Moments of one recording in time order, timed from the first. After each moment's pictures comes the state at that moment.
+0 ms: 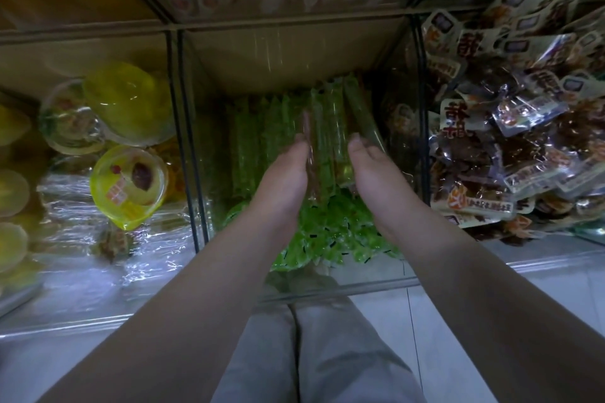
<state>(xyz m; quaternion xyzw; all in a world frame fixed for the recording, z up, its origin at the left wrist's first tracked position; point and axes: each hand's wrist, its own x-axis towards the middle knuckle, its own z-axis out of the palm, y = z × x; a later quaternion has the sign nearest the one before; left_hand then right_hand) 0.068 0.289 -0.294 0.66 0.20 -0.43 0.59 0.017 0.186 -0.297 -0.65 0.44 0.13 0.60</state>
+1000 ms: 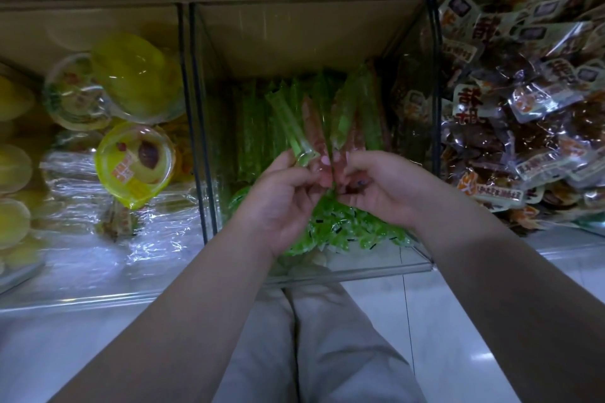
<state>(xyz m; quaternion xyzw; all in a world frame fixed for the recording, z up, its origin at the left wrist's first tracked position) 0.049 0.318 -0.291 0.38 0.30 -0.43 0.76 0.011 0.181 -0.309 -0.46 0.43 0.24 0.74</state>
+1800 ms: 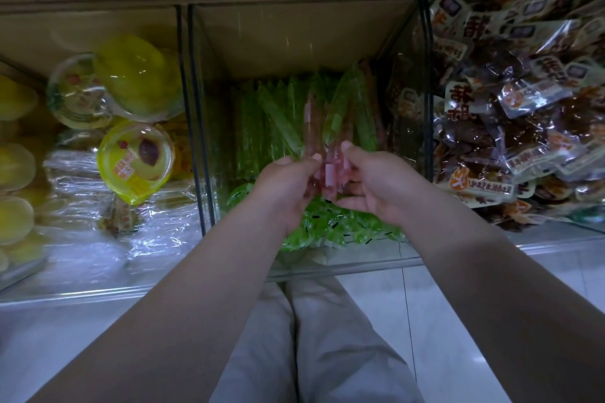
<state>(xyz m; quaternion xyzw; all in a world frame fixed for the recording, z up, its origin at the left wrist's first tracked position) 0.055 0.303 -0.305 0.58 0.28 -0.46 0.61 0.009 0.190 -0.295 -0.51 0.49 0.23 0.67</state>
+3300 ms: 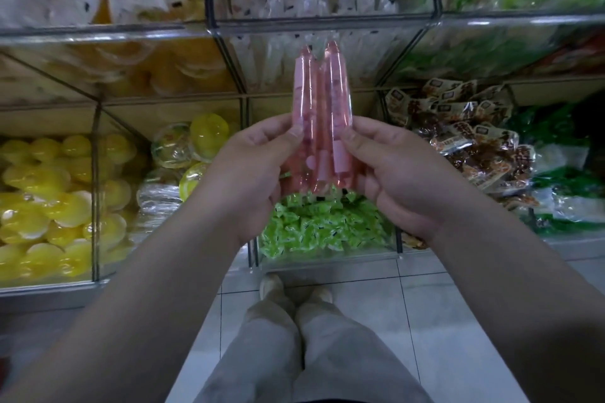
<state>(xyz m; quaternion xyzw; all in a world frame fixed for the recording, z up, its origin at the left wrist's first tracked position) 0.050 0.363 -0.113 0.59 0.01 -0.37 0.72 -0.015 0.221 -0.112 -0.53 0.22 0.06 0.82</state>
